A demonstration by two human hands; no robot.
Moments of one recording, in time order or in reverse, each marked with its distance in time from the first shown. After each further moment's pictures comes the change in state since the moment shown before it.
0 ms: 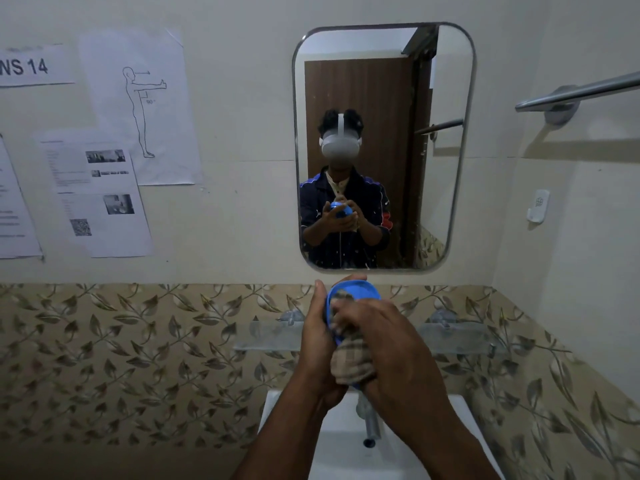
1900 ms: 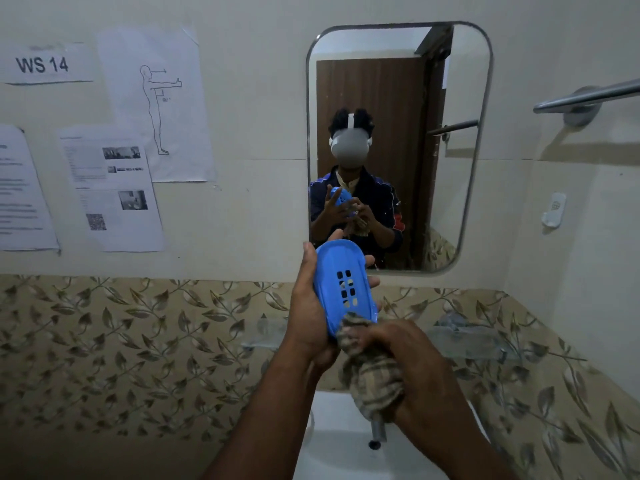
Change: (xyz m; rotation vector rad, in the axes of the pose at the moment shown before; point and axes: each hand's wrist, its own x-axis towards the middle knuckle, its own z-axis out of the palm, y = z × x) left_hand 0.009 0.042 0.011 0.104 -0.086 0.228; right_hand -0.022 0.010 -0.012 0.146 -0.068 0.017
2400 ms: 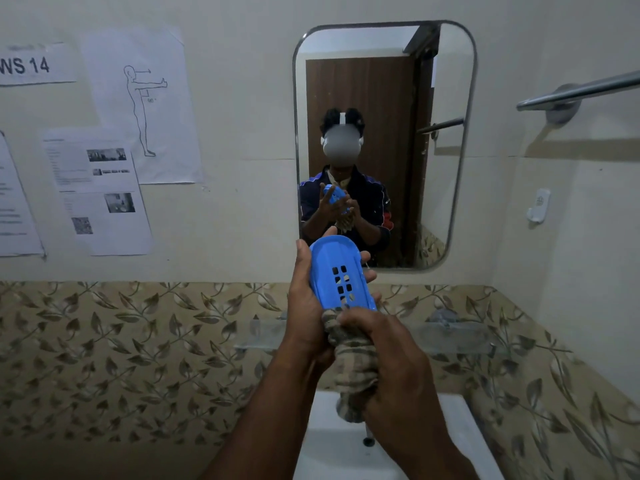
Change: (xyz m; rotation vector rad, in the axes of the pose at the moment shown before) left_hand 0.001 -0.002 0.009 0.003 0.020 -0.026; right_hand 0.006 -0.031 0.014 0.036 0.118 0.082
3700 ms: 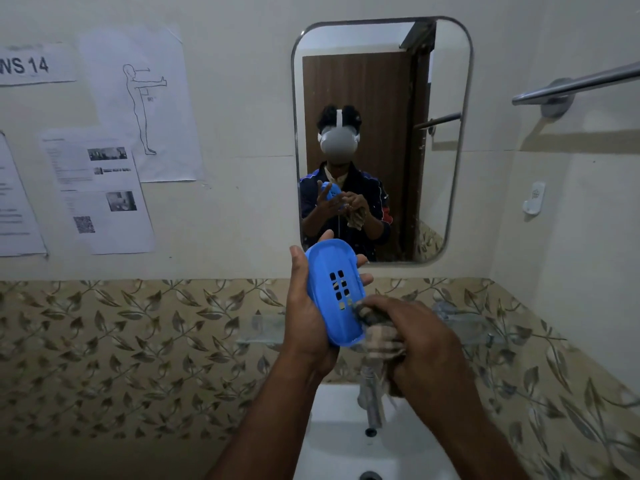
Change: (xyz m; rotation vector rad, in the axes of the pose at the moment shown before) left_hand -0.022 -0.003 0.003 0.013 0.065 0.093; right_hand 0.008 0.015 -0.023 -0.111 -0.022 -0.020
